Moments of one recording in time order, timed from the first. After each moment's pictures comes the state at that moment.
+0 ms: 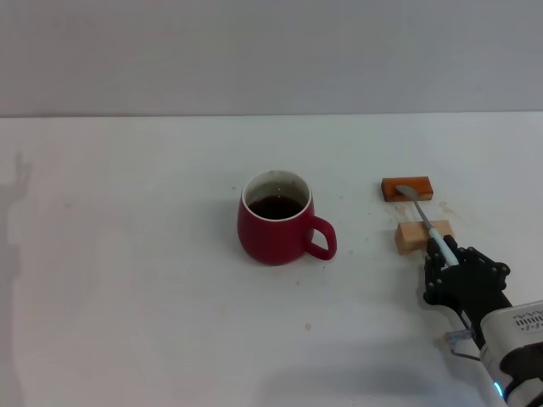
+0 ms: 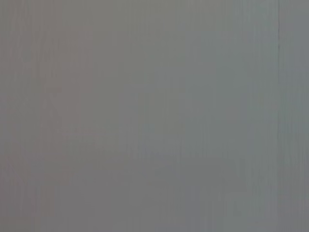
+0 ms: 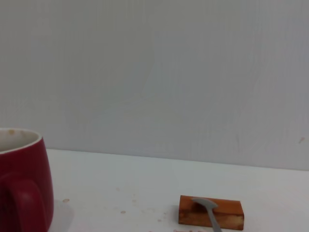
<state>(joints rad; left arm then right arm) -0.46 -2.04 -1.21 -0.21 2.15 1.10 0.03 0.33 2.08 0.22 0.58 -1.59 -1.01 -0.38</state>
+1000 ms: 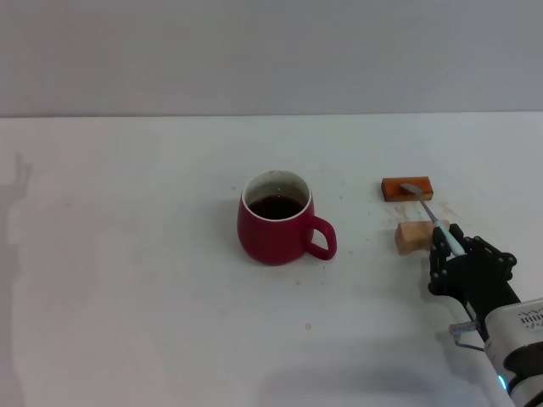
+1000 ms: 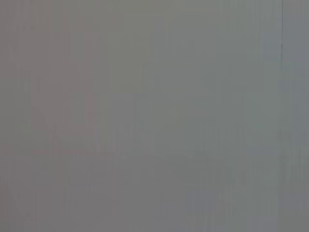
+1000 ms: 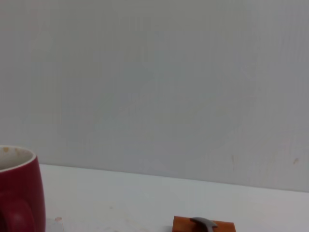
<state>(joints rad) -0.46 -2.04 -1.21 -0.20 2.15 1.09 0.01 0.33 2.08 0.22 0.58 -1.59 -1.06 -0.39</state>
